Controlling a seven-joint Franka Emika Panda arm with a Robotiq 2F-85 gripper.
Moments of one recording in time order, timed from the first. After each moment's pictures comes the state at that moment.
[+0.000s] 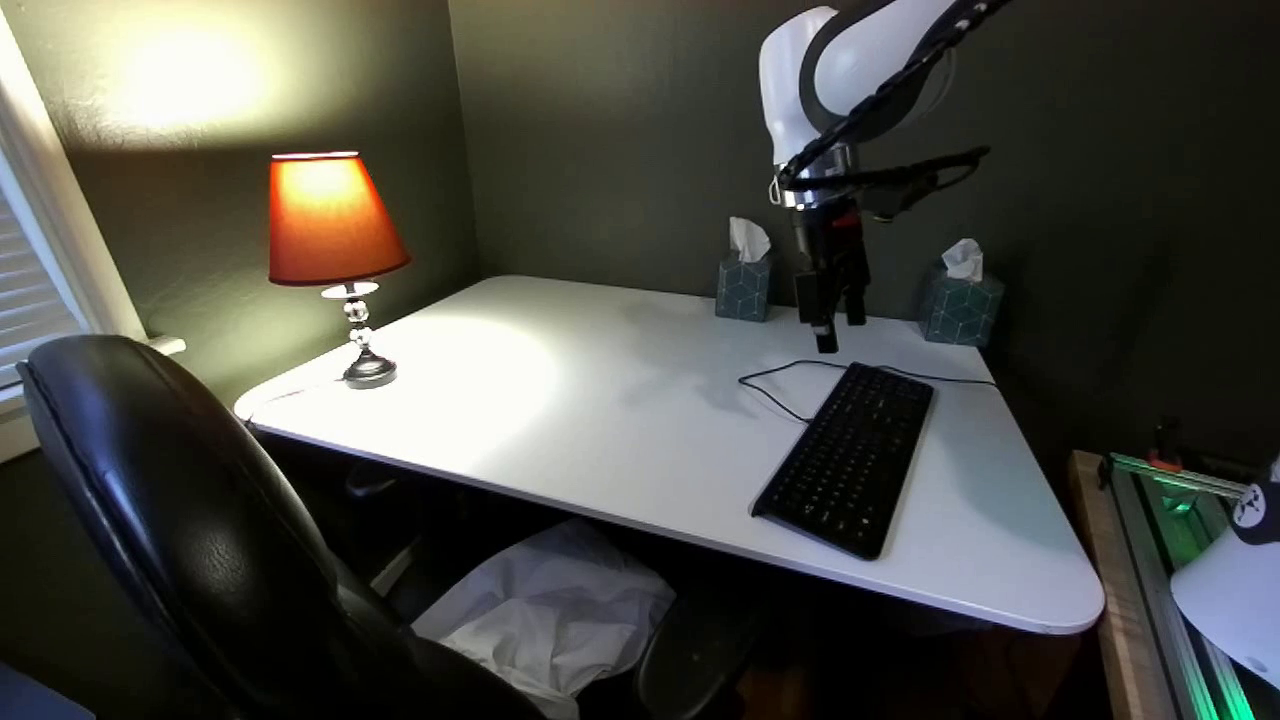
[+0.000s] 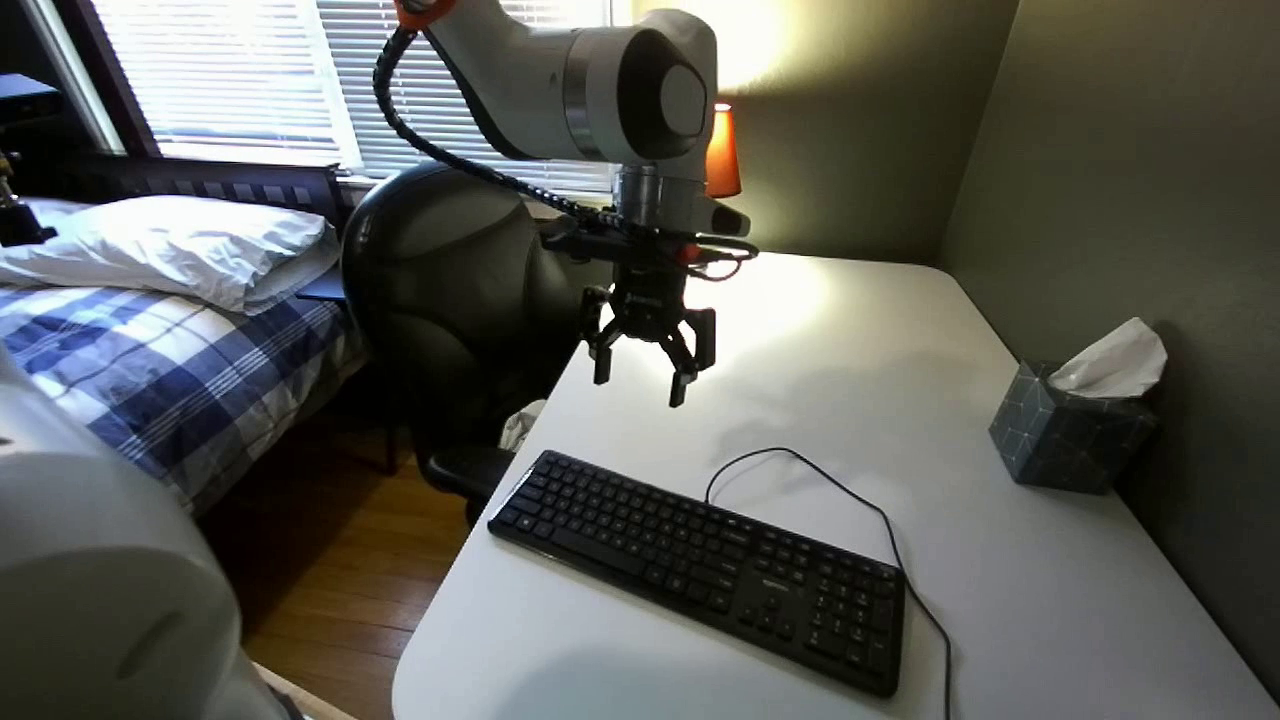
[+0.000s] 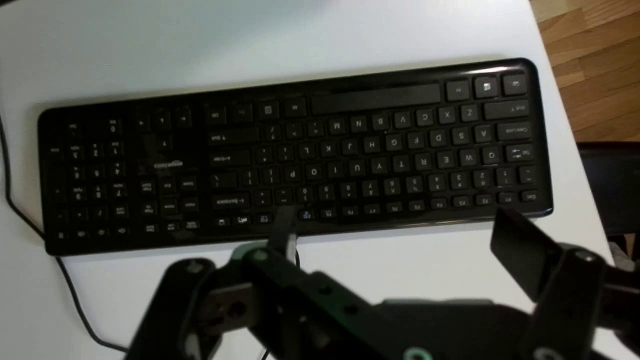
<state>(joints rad) -0.12 -0.03 -0.05 -2.40 -0.10 2.10 0.01</state>
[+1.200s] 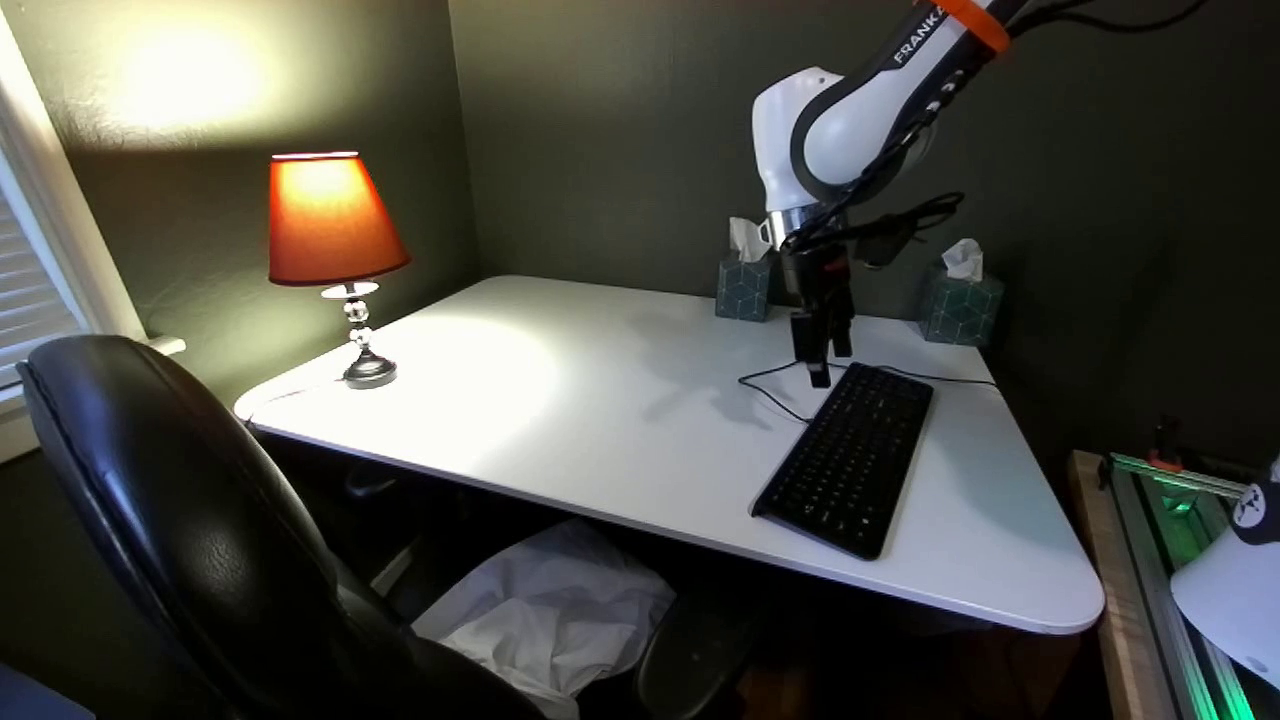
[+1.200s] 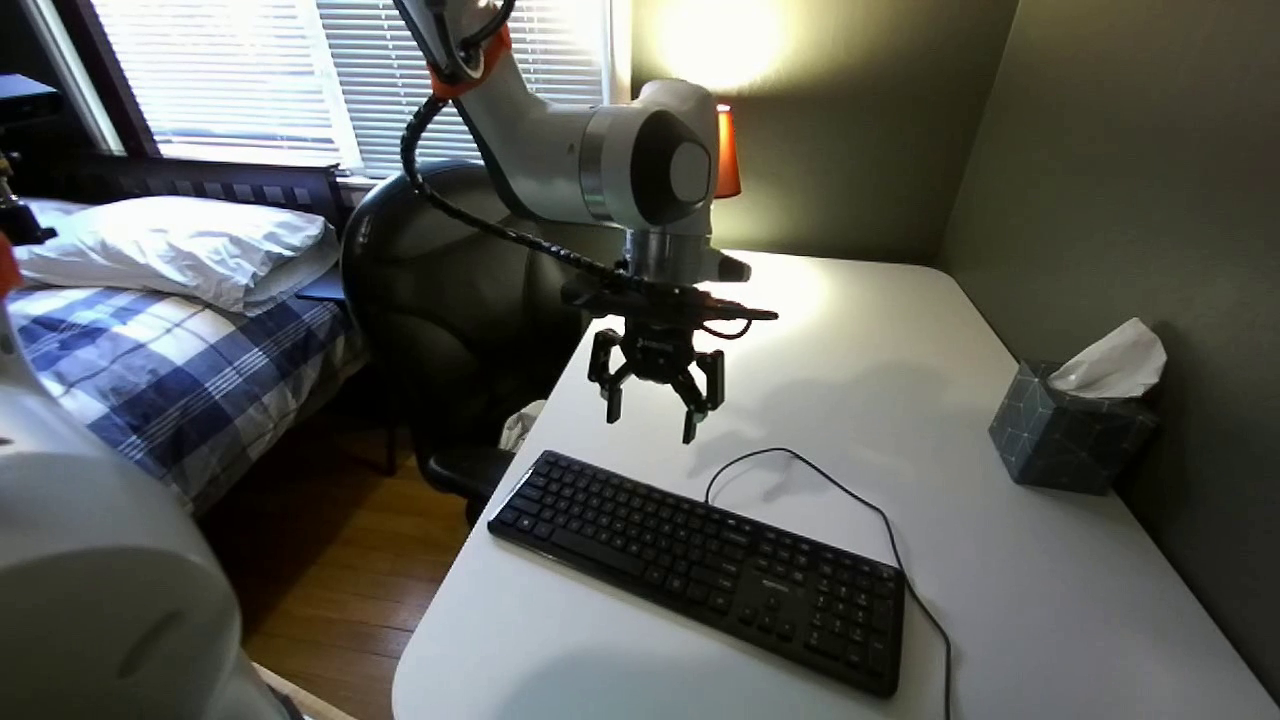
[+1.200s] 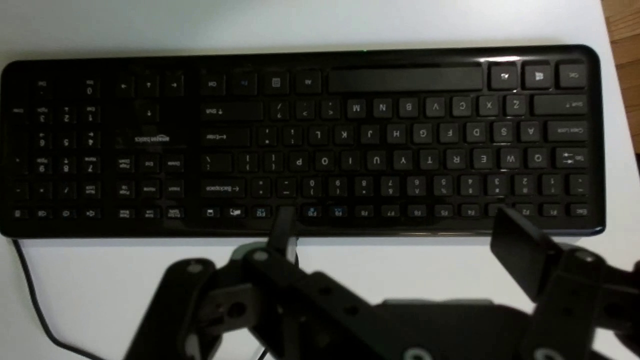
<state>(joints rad) -0.12 0.09 -0.06 -2.41 -0.13 2.23 -0.06</state>
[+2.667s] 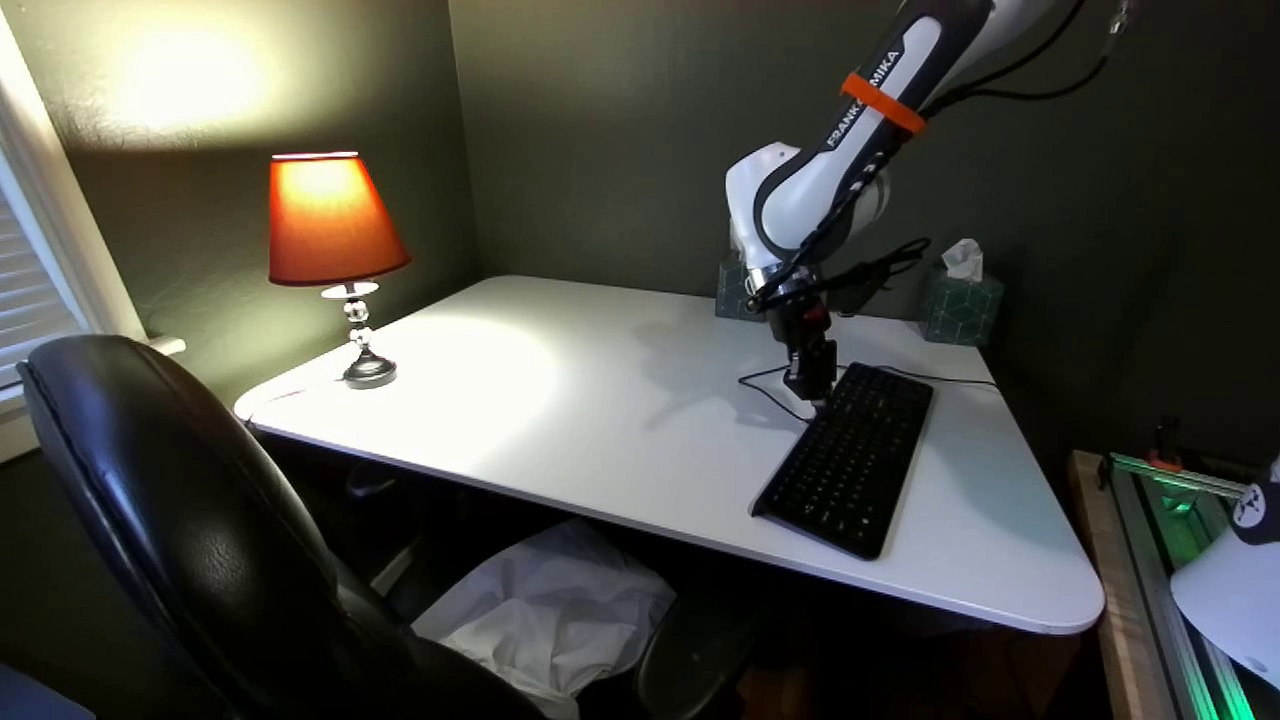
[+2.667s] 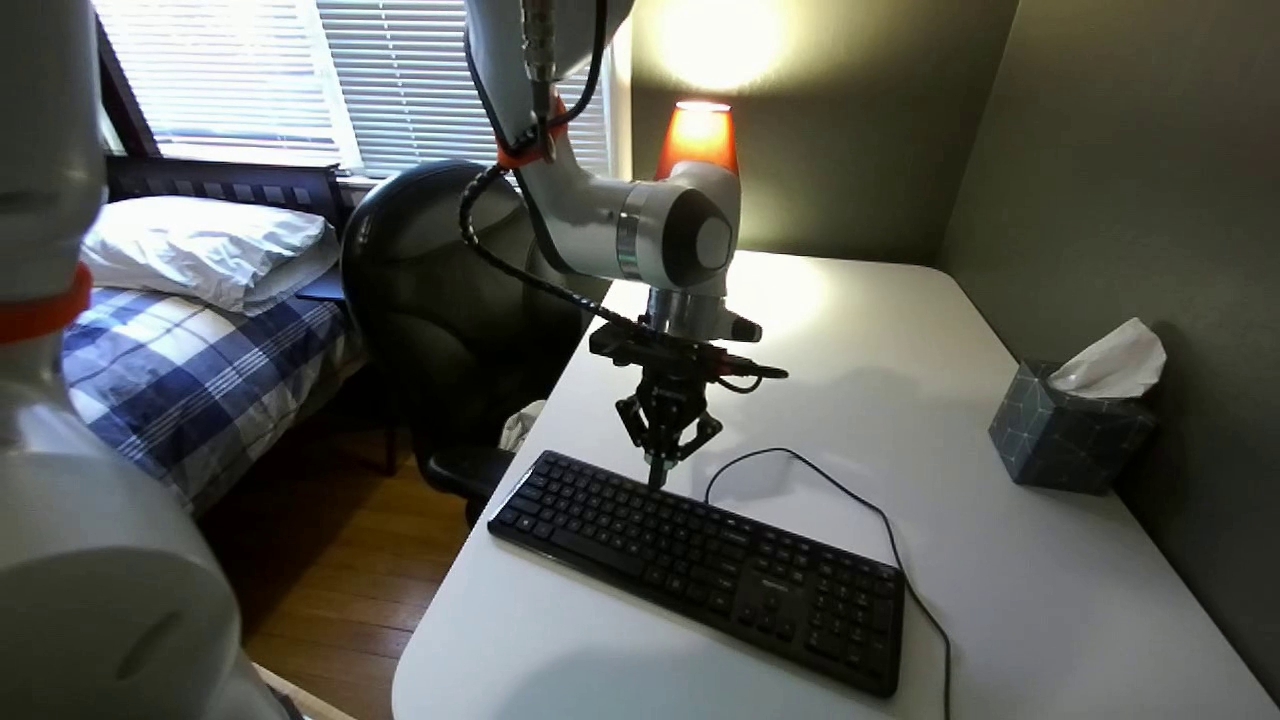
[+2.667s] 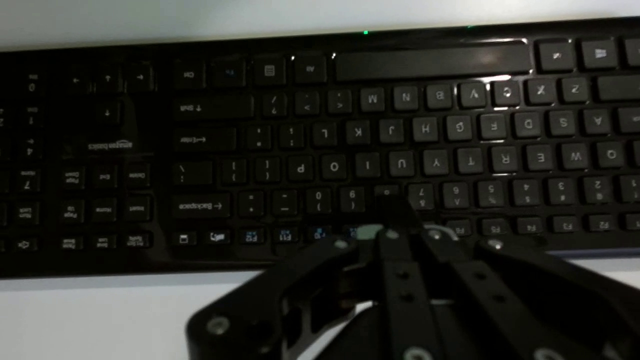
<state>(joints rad) -0.12 0.32 -0.08 -2.29 -0.10 2.24 -0.07</state>
